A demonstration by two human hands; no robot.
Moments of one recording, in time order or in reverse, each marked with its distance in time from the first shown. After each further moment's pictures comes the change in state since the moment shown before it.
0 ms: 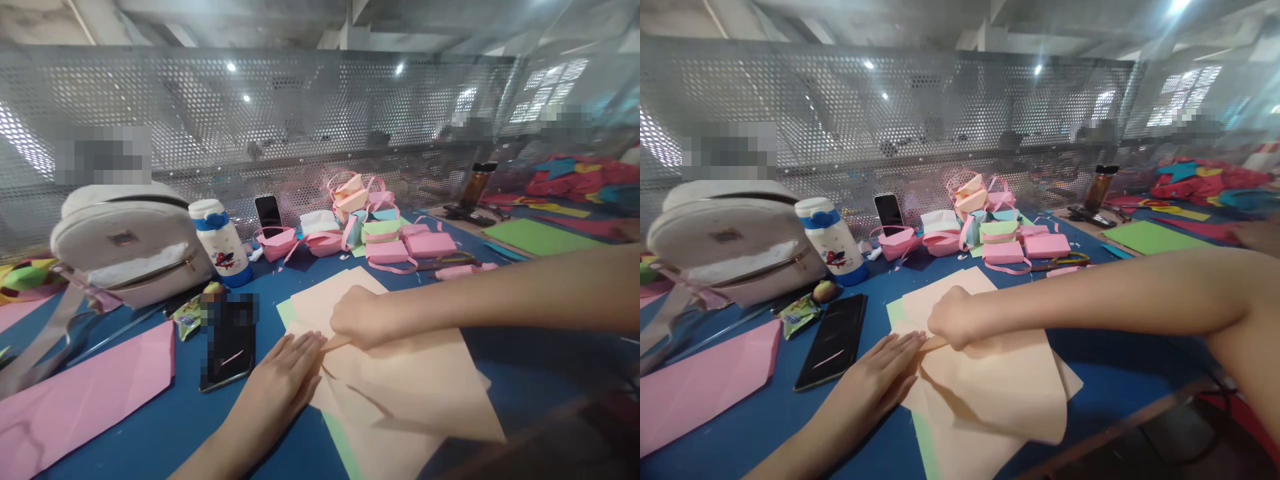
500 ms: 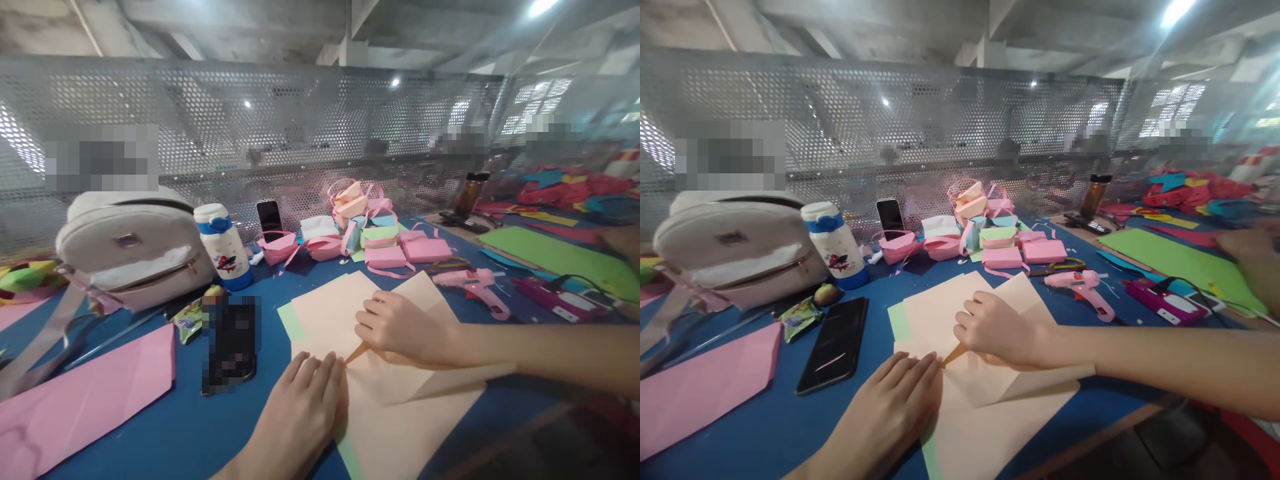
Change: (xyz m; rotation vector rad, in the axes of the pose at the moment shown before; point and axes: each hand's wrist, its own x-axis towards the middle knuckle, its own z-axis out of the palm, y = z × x) left_hand 0.014 0.044 -0.009 0.313 0.107 0.143; right_hand -0.021 0.019 0.093 -0.267 0.772 -0.012
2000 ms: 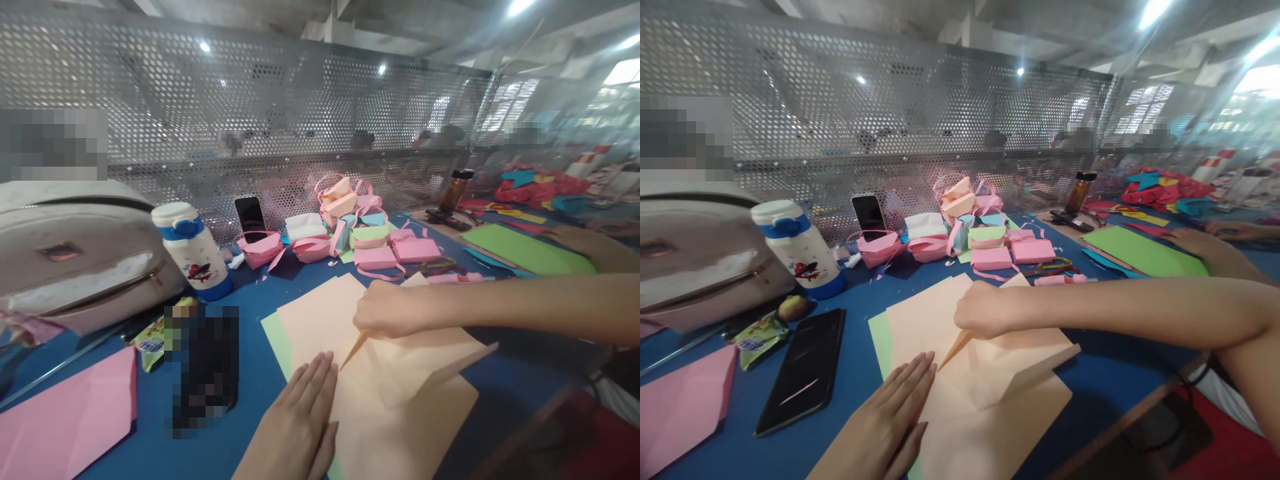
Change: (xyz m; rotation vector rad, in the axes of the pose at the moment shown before) left_hand -0.007 -0.018 0.025 -0.294 -0.114 0.008; right_hand 0.037 0.053 -0.033 0.229 -0.735 -0.006
